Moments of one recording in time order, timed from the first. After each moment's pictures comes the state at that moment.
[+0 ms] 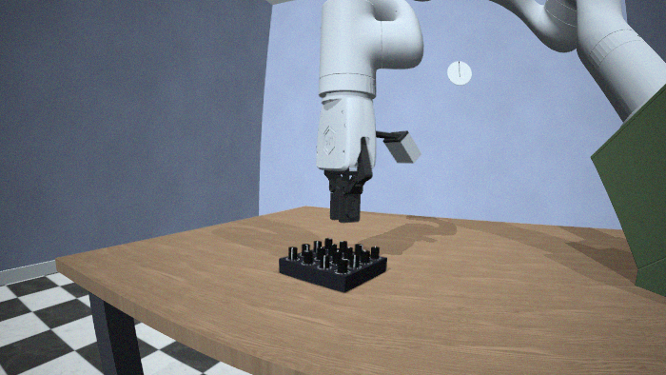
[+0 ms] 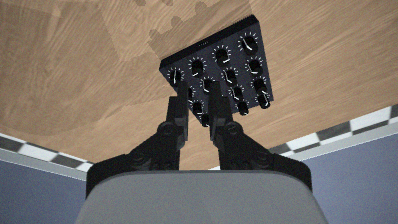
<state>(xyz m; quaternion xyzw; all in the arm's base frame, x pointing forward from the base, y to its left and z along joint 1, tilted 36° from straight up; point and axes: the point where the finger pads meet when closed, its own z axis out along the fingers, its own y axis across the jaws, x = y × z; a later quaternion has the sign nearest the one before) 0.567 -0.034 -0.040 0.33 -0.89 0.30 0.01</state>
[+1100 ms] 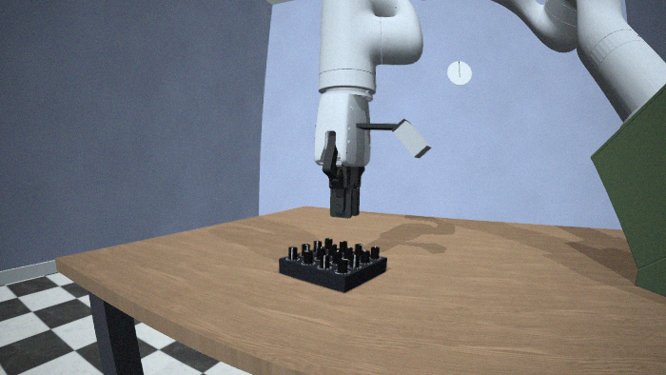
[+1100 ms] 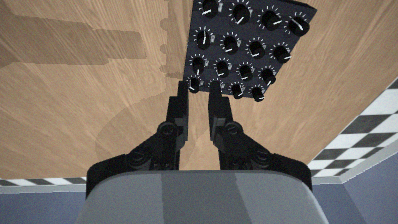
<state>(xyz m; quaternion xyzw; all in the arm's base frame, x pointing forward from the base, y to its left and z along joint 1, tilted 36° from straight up) 0.566 -0.030 -0.034 -0.11 -0.95 0.28 -0.12</state>
